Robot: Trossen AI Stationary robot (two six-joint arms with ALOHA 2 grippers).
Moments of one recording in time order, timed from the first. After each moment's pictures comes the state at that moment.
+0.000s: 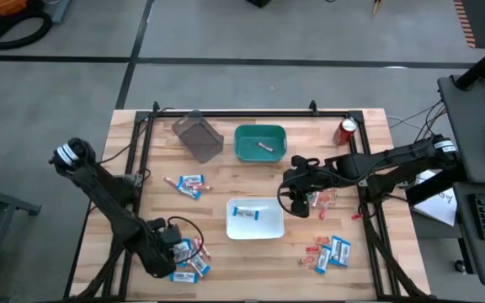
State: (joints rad) left arm -0.91 1.44 0.77 -0.59 -0.15 -1.31; right arm 0.15 1.31 1.01 -0.54 0.11 0.18
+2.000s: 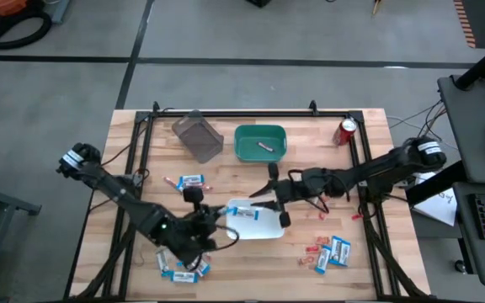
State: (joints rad) left arm -0.61 1.53 1.16 -0.47 -1.01 -0.22; right arm 0.18 1.50 0.76 0.74 -0.03 -0.10
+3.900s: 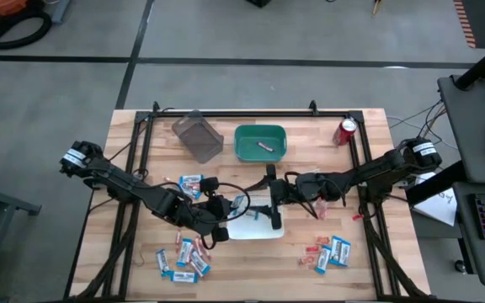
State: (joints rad) left arm -0.45 1.53 1.08 -0.27 -0.65 -0.25; right arm 0.20 1.52 0.83 0.62 0.13 0.02
